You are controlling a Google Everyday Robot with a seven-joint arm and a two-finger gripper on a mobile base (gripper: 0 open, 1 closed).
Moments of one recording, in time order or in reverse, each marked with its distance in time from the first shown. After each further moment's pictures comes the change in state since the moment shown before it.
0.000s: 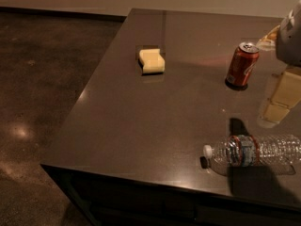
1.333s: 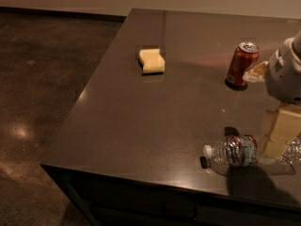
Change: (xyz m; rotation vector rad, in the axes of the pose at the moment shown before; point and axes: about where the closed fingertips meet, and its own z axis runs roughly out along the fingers) arm 0.006 0.052 0.032 -0.120 -0.008 -0.086
